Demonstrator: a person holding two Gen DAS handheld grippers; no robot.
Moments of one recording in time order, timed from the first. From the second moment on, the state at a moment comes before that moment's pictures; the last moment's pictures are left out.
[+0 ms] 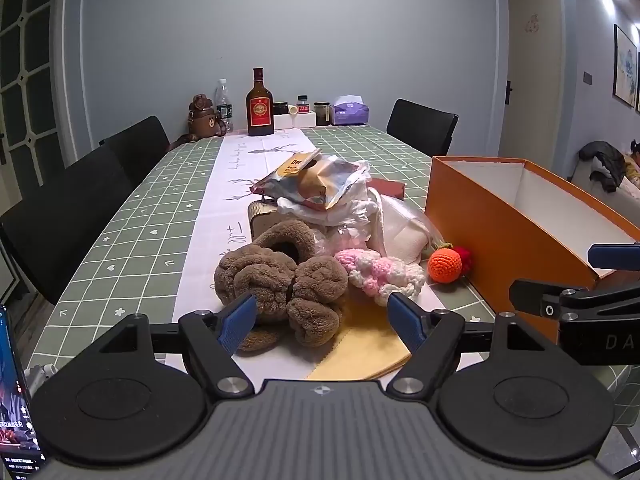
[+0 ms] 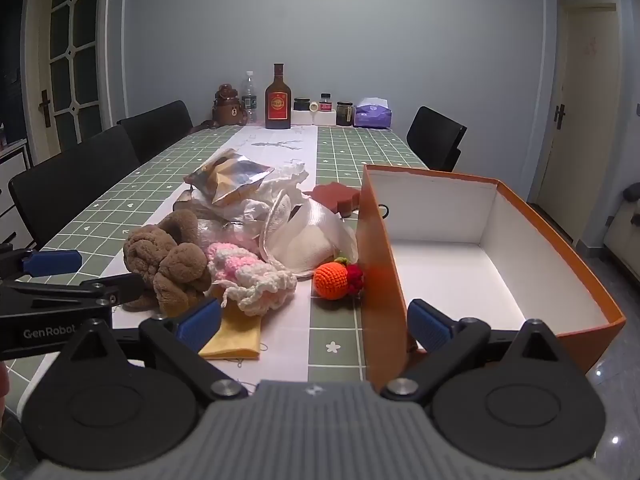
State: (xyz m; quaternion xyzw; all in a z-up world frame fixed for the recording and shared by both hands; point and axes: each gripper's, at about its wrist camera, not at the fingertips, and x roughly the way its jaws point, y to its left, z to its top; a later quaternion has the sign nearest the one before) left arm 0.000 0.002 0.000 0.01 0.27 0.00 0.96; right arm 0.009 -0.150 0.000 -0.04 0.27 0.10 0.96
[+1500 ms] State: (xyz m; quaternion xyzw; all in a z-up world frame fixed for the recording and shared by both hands) left arm 0.000 0.008 -0.003 0.01 0.27 0.00 0.96; right arm 0.008 -0.150 -0.001 -0.04 0.28 0.10 0.96
